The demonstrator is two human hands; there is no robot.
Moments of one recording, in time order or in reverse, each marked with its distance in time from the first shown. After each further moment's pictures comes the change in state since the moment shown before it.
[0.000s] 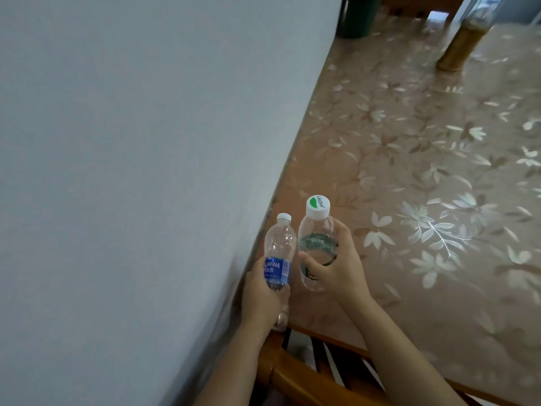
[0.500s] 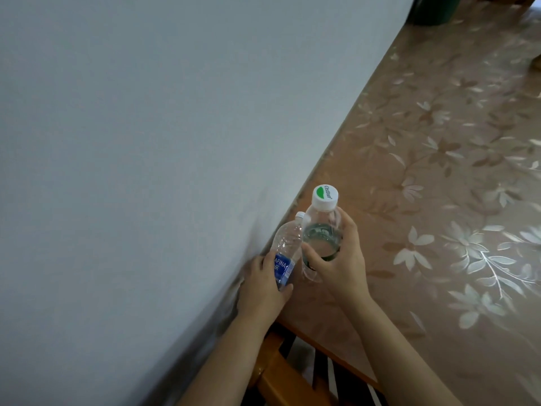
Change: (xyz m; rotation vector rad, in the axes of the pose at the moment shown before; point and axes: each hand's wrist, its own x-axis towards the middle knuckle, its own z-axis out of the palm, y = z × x) left_hand 0.013 -0.007 0.003 0.401 0.054 0.028; right_hand 0.031 0.016 0.018 0.003 -0.089 -0.116
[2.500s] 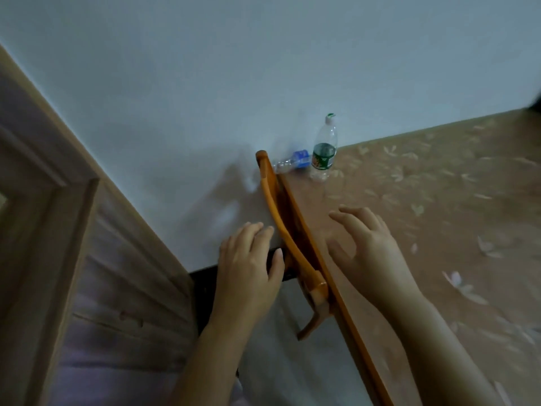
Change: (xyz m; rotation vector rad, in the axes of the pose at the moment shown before) left_hand -0.442 0.209 0.176 0.170 0.958 -0.164; right_hand -0.232 0.005 -0.358 -0.389 -0.598 -0.923
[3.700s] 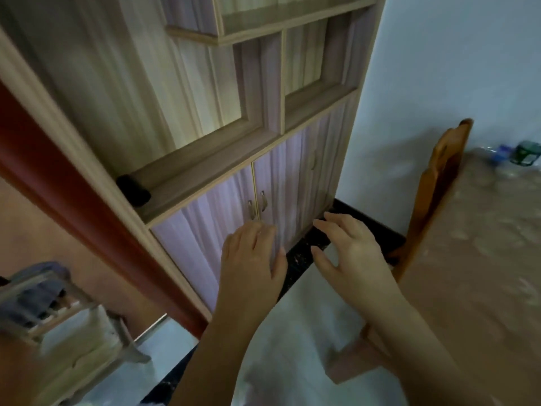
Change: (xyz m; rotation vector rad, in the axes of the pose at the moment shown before) left_hand -0.453 0.321 -0.063 0.389 0.558 -0.745; right_hand -0.374 -0.001 -0.130 0.358 -0.379 -0.971
